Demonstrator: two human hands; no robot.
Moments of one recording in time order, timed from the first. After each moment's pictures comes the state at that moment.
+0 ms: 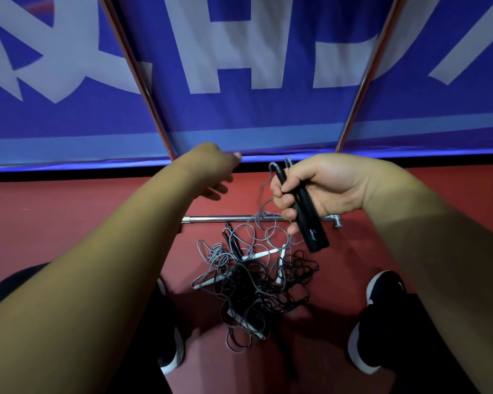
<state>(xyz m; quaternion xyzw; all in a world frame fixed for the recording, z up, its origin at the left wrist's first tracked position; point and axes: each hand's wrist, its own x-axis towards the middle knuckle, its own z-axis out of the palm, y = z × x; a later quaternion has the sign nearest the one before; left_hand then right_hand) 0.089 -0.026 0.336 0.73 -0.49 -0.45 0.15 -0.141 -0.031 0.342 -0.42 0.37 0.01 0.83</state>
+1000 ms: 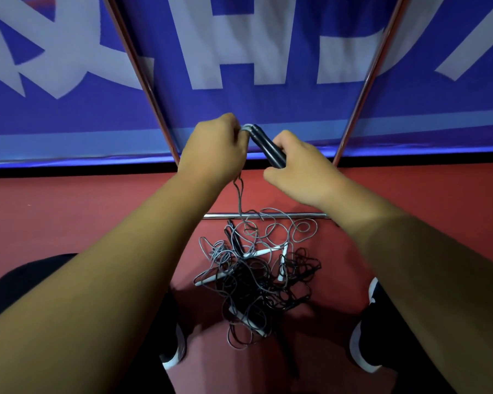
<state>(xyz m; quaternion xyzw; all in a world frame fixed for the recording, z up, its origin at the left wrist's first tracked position) 0.076 -0.027 0.332 0.70 -0.66 -0.09 0.26 -0.104 -0.021 0.328 -0.74 0.58 -0.17 0.30</state>
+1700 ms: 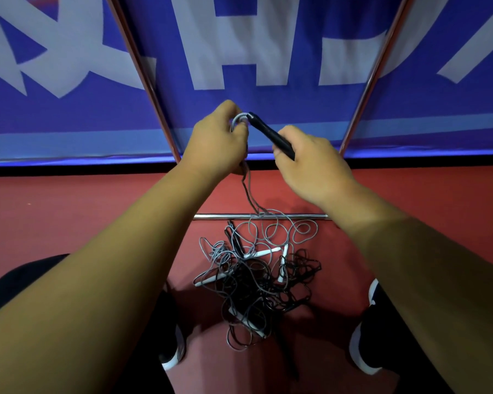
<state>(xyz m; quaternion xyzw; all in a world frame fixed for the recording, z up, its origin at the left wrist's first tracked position) 0.077 -0.028 0.344 0.68 -0.61 -0.23 0.34 -0.109 -0.024 0.324 -0.77 0.57 -0.23 0.17</state>
